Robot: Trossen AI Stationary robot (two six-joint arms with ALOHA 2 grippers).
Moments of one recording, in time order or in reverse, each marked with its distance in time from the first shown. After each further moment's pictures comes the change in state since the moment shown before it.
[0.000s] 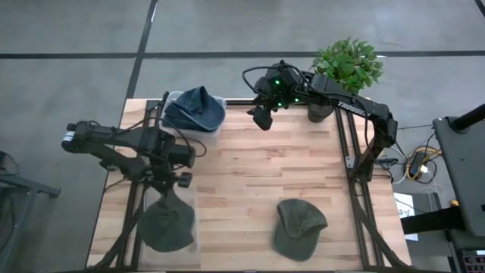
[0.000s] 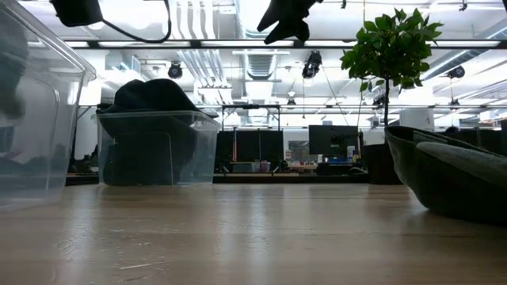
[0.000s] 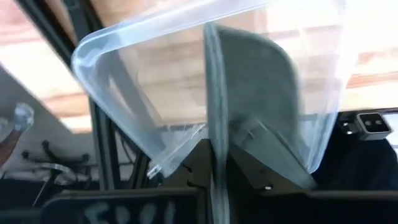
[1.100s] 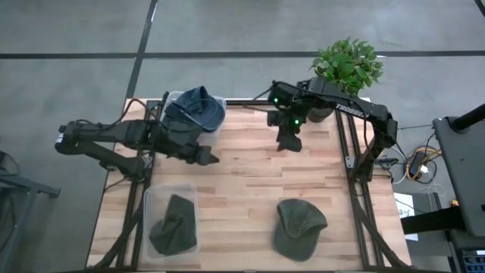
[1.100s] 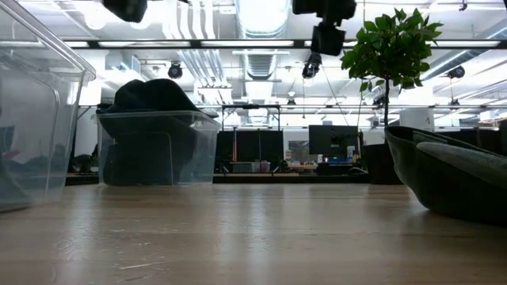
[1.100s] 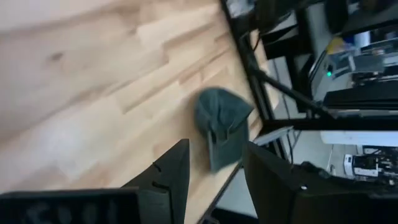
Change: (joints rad) left arm 0.071 -0.100 -0.005 0.793 -0.552 0.369; right arm 0.024 -0.001 -0.051 -0.555 -0.402 -0.214
